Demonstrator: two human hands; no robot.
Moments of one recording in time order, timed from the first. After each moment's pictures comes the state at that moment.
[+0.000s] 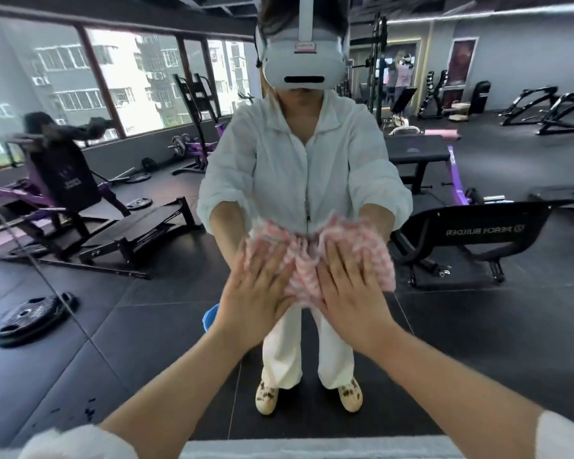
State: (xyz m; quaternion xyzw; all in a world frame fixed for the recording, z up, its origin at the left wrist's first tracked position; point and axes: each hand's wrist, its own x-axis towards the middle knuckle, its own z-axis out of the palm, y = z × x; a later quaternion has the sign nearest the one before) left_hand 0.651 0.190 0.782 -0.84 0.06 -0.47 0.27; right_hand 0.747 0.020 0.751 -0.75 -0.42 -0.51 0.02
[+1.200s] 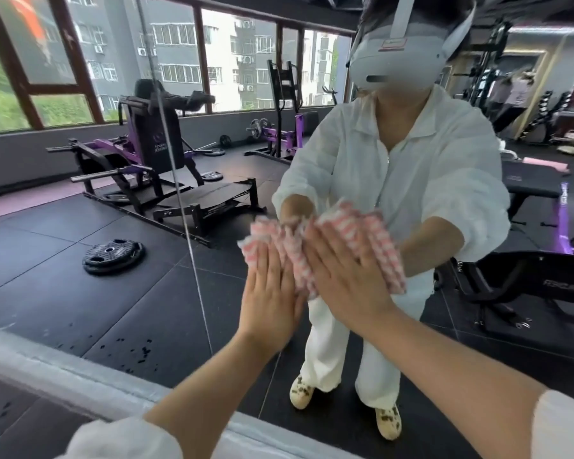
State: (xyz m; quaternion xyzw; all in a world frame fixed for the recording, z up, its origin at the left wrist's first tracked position) left_hand 0.577 0.307 0.735 -0.89 -0.14 -0.41 0.11; right_hand 0.686 0.184 0.792 -0.65 -0.49 -0.58 -0.07
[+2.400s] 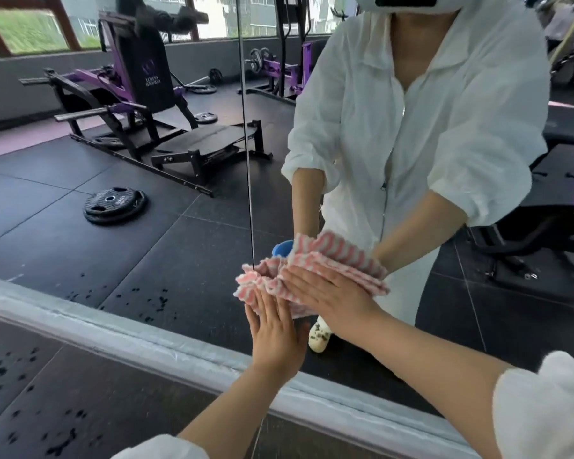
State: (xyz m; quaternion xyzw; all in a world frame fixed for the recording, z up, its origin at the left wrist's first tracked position) left_hand 0.507 0.351 0.598 -0.92 -0.32 -0.21 -0.11; right_hand 0.619 0.267 0.689 -0.58 -0.59 -0.39 -0.40
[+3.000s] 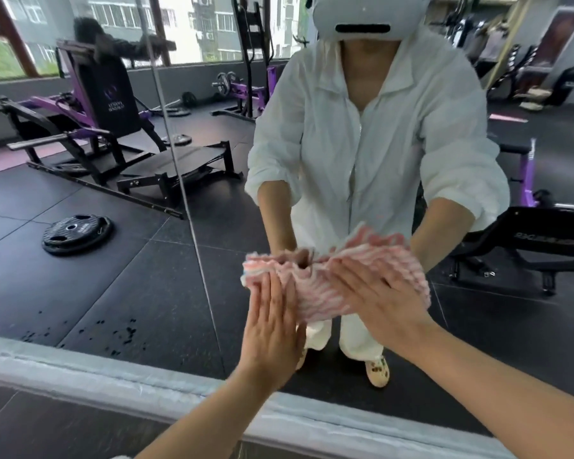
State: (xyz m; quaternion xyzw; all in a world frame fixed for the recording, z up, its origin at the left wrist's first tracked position) left_hand 0.540 0.316 0.654 -0.92 -0.12 -0.37 0.06; right_hand 0.685 0.157 0.721 -0.65 -0.56 -0.49 -0.13
